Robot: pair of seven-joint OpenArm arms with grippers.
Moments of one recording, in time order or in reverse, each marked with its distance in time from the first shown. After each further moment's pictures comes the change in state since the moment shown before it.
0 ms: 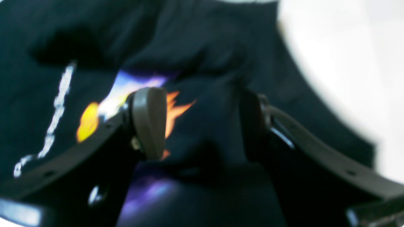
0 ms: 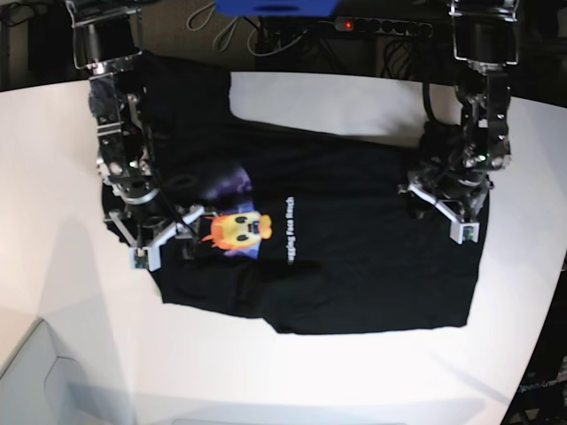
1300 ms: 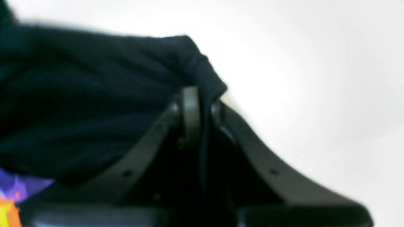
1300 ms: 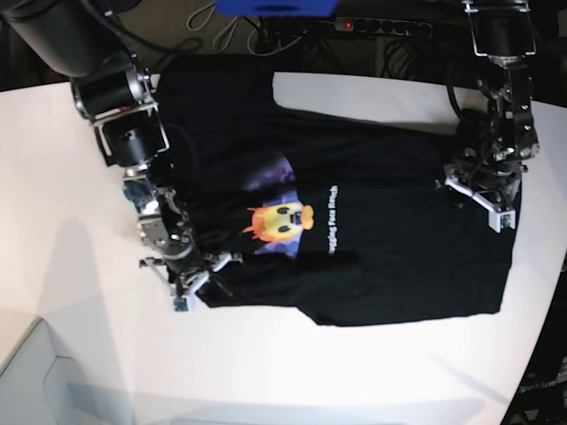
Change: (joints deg) left arm 2.0 -1.7 -7.8 -0.1 1.1 1.1 1.7; right arm 26.3 -4.8 -8.0 -47.4 0.5 0.0 16.1
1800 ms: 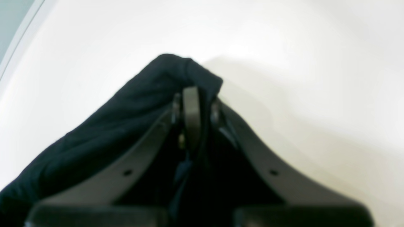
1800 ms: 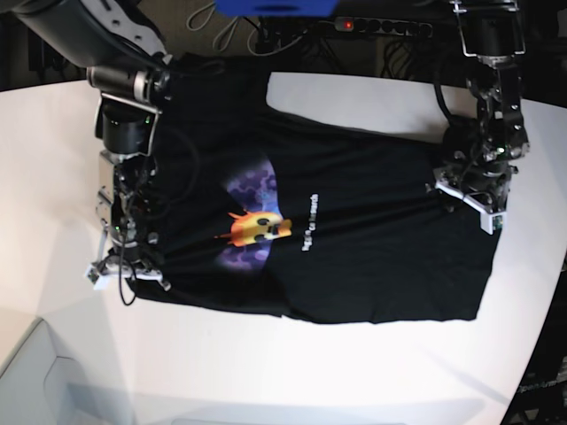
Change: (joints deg) left arm -0.3 3.0 -0.2 0.0 0.6 0.2 -1.7; right arm -2.9 -4.1 35.3 2.5 8.1 -4.5 0.5
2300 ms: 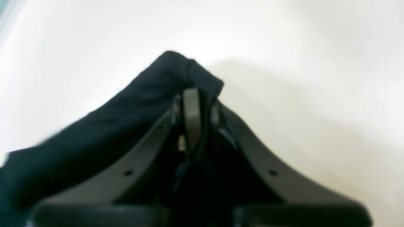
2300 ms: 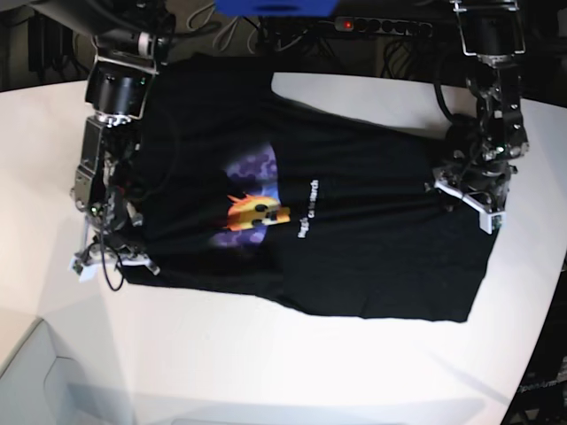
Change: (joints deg) left arm 0.5 -0.1 0.1 0.2 -0.2 -0.2 -0.4; right arm -10.2 0.3 -1.6 27.6 -0.8 -2.2 -21.8
